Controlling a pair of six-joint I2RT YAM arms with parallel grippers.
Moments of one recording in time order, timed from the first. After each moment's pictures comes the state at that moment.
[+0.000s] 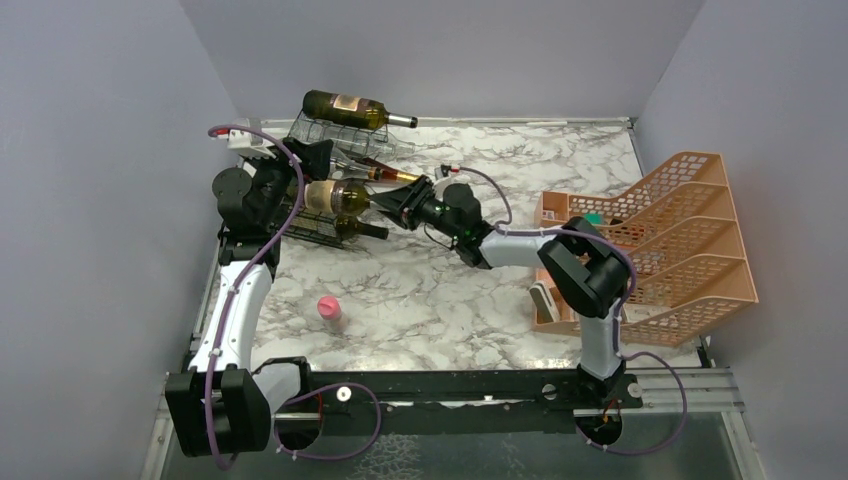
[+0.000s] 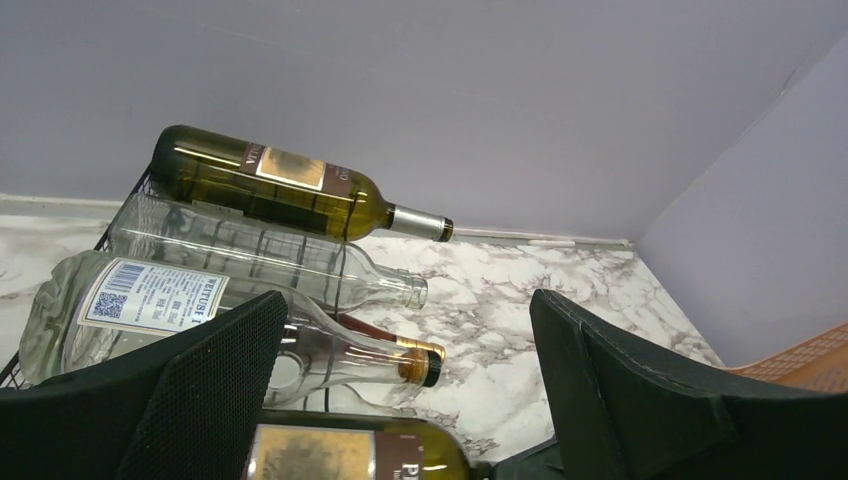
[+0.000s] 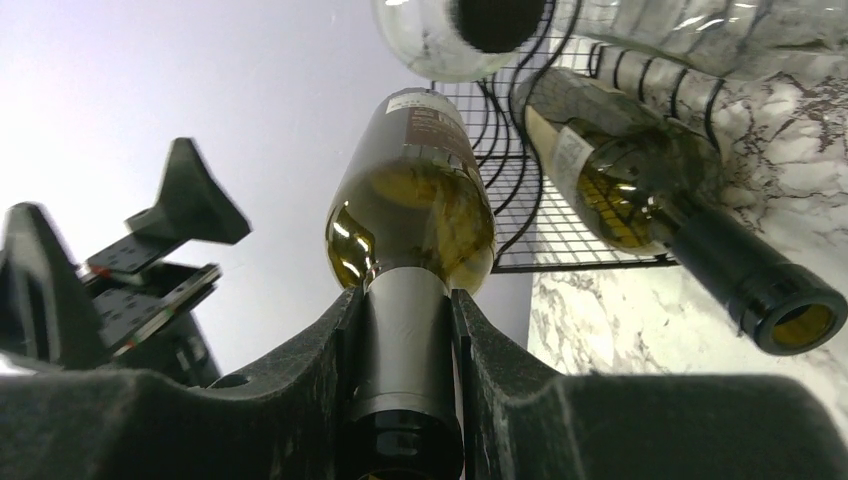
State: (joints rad) left arm 0.07 1.08 0.84 0.40 0.35 -0.46; right arm 0.78 2.01 1.14 0.85 -0.18 1.48
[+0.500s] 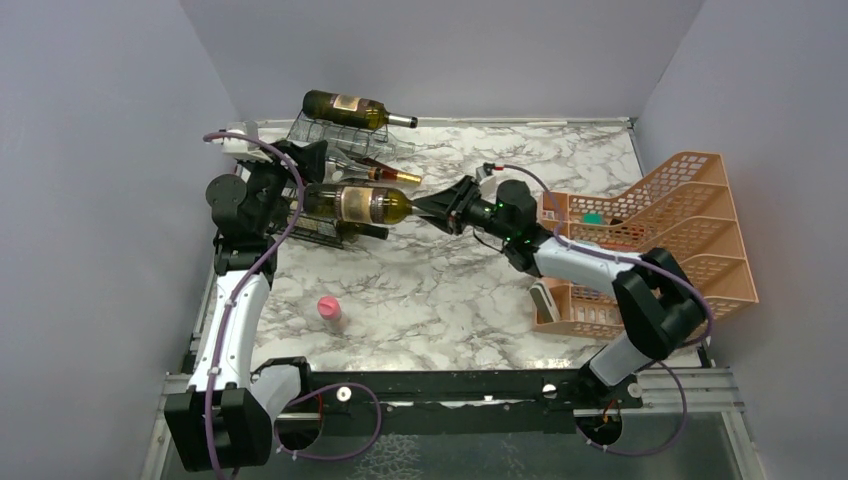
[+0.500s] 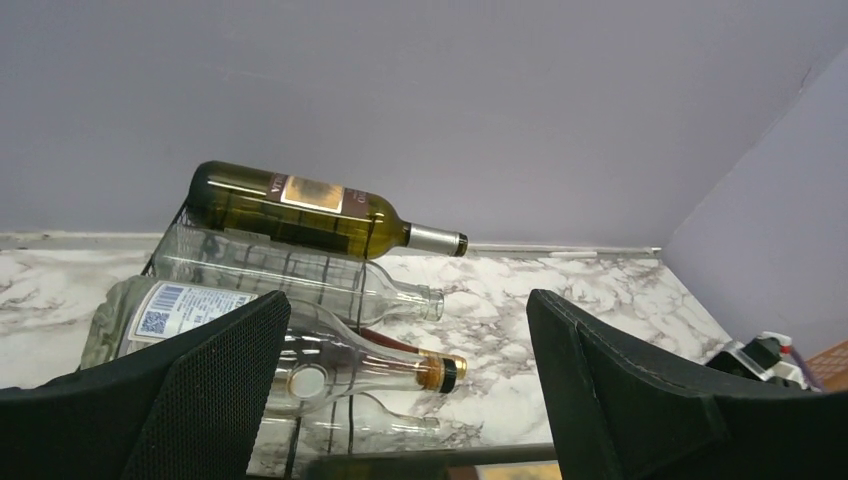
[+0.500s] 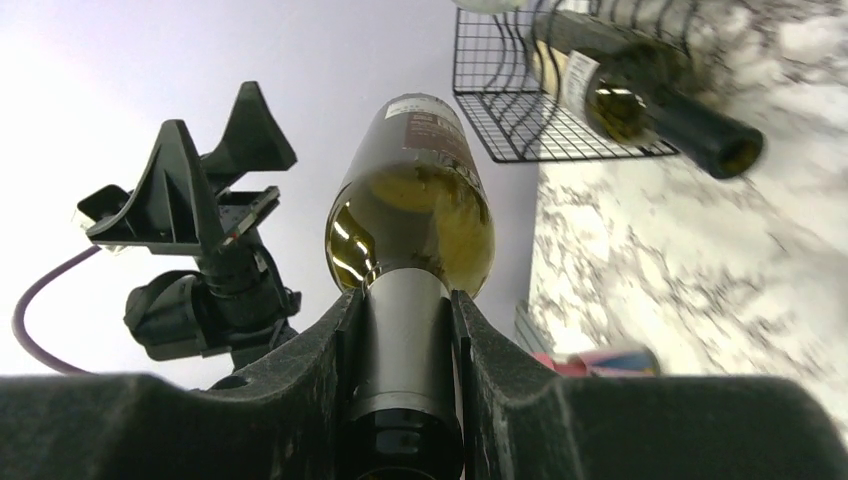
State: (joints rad) left arm 0.08 1.03 0.84 0.37 0.34 -0.39; right arm 0.65 1.63 0.89 0.70 -0.35 1.46
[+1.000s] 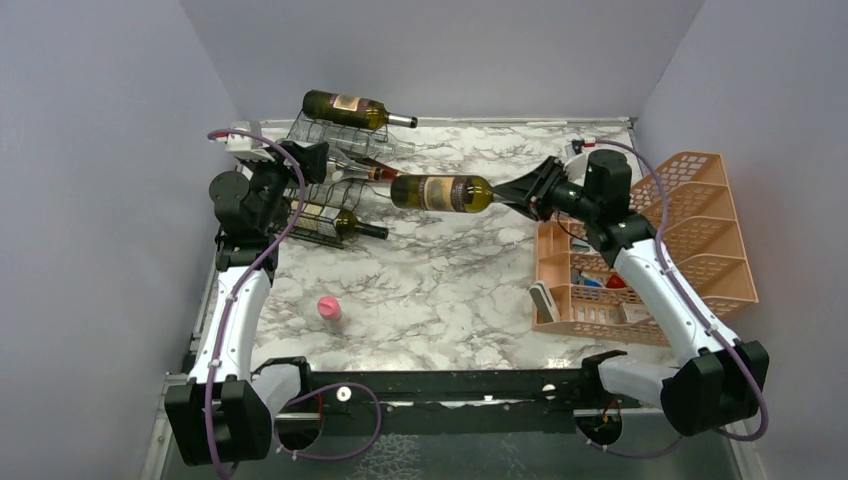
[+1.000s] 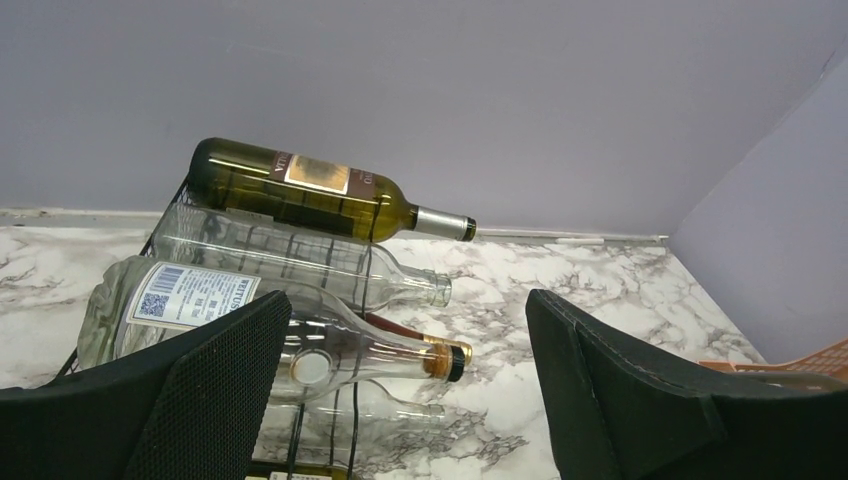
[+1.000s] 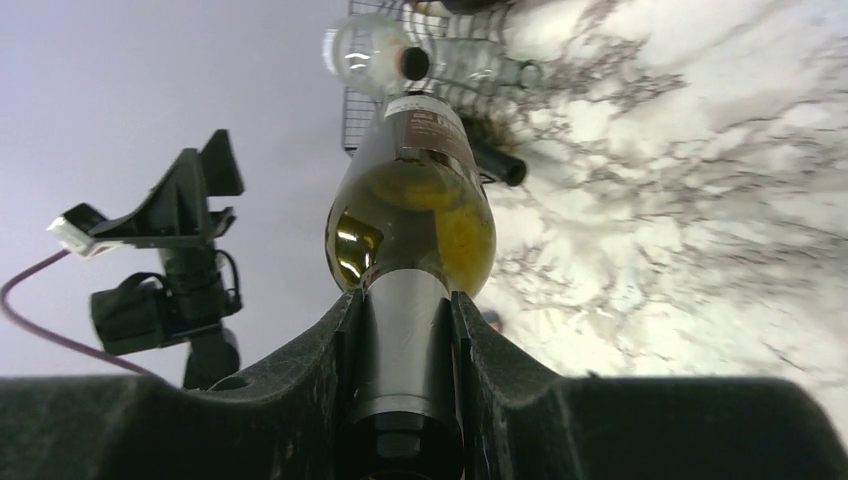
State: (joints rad) left arm 0.08 1.04 0.84 0.36 0.33 -0.38; right arm 0.26 1.17 0.98 -0.13 -0.56 1.08
